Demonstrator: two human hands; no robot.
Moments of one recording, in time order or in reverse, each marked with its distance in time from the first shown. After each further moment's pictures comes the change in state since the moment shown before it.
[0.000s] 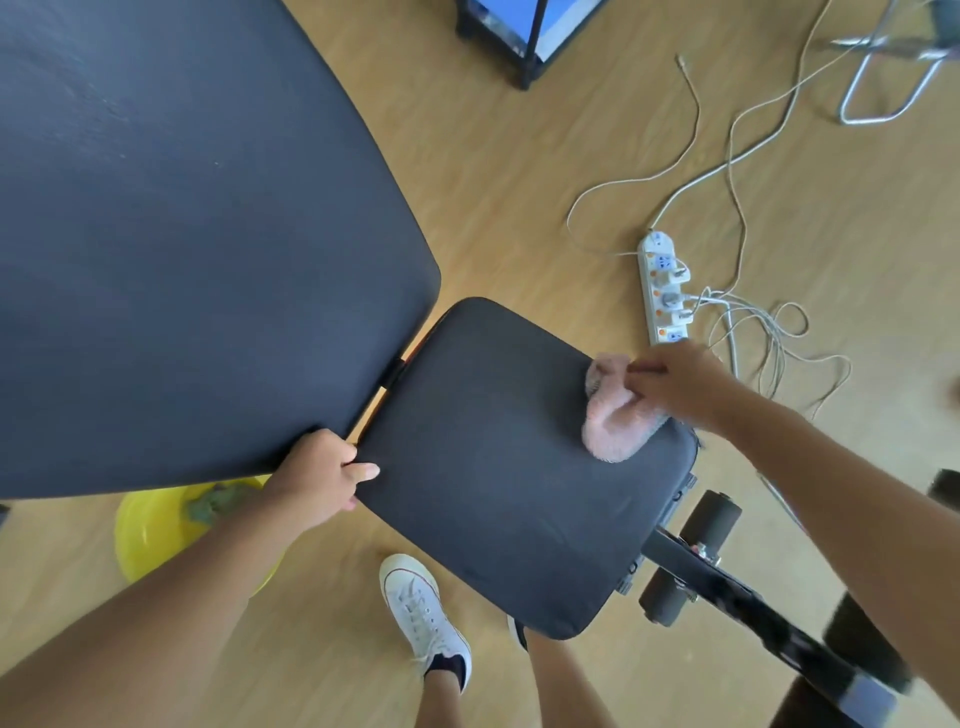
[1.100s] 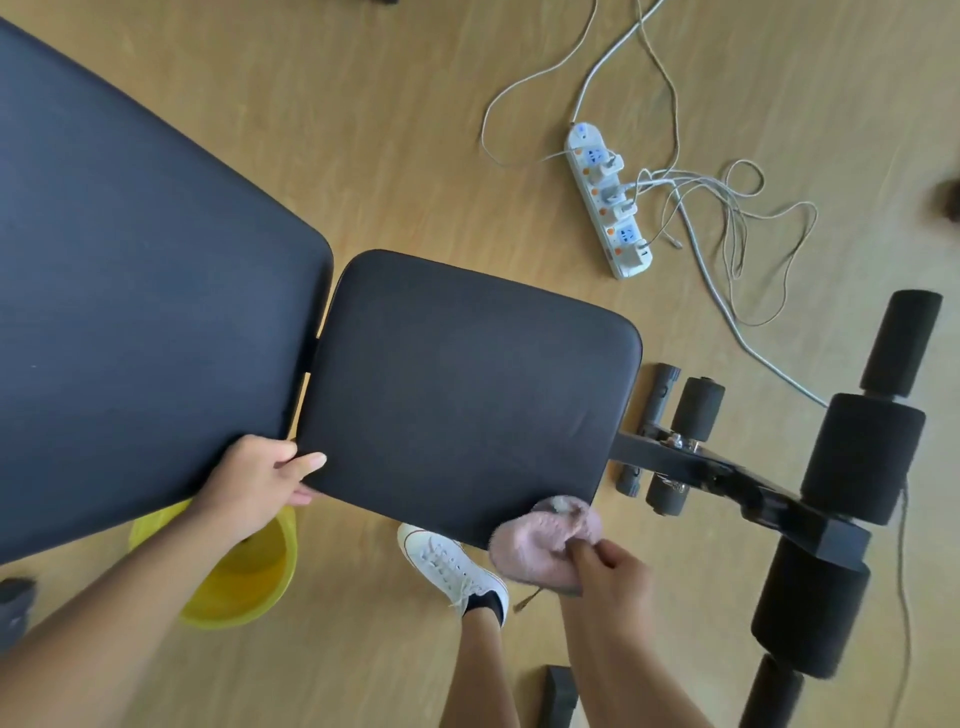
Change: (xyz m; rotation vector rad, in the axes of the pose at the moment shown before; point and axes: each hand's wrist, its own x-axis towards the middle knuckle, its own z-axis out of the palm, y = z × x) left_hand 0.000 -0.001 -0.005 -0.002 -0.040 0.047; right_hand -0.182 0.065 0.243 1.019 0.314 0.678
